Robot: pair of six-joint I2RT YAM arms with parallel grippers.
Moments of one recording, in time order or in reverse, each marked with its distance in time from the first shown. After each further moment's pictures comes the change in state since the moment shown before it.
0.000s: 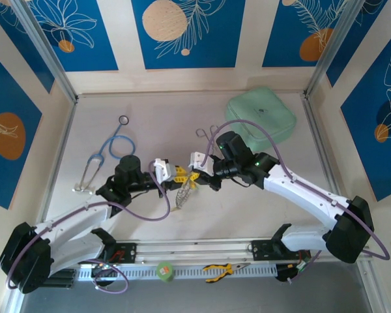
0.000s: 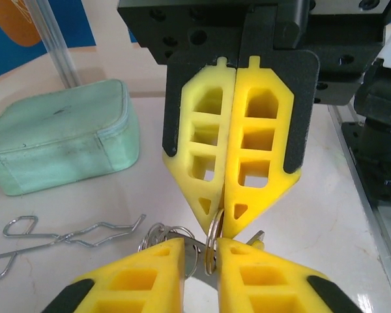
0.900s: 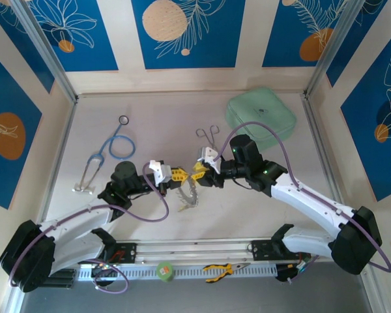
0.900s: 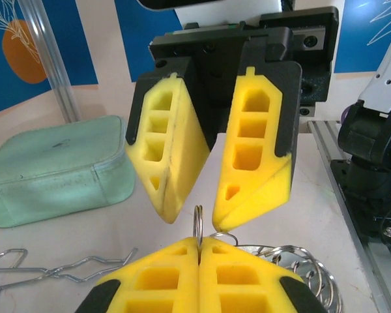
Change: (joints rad) left arm 0.000 0.012 -0.100 0.300 0.042 -0.146; right arm -0.085 -0.103 -0.190 0.317 -0.143 0.214
